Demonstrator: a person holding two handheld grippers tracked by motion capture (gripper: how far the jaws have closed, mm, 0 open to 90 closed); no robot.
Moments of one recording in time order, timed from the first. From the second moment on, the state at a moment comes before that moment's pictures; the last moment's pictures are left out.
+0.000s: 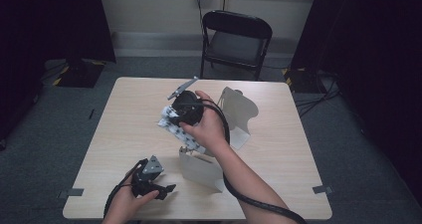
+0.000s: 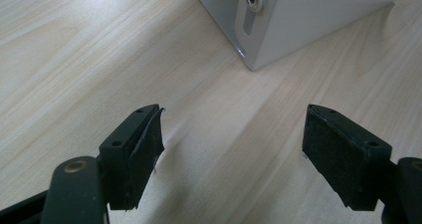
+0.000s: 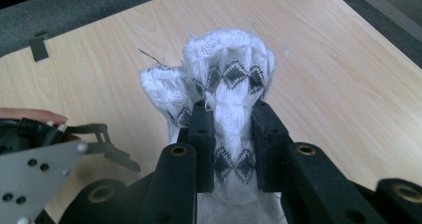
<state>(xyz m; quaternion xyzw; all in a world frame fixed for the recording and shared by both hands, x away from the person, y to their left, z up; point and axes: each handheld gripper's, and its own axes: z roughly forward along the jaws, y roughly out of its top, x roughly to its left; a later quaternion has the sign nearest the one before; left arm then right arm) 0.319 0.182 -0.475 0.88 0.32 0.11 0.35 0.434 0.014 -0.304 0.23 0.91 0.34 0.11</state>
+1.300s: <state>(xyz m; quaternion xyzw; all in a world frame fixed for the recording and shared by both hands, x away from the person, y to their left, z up) 0.331 0.189 -0.478 0.87 0.34 0.12 0.33 0.389 -0.165 -0.329 0.32 0.86 0.36 0.15</state>
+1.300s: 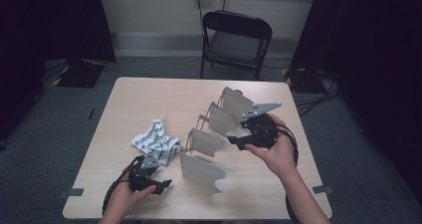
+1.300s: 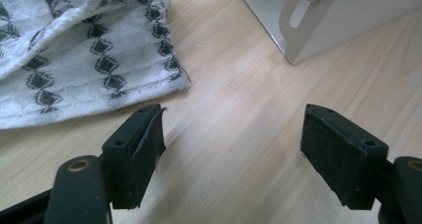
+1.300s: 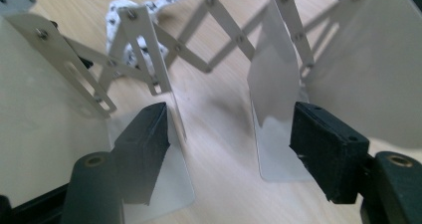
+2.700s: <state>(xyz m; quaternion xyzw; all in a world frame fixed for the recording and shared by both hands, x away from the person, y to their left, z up) 0.330 0.127 -0.480 0.88 0.27 0.11 0.37 0.375 -0.235 -0.483 0.41 0.85 0.30 0.14</state>
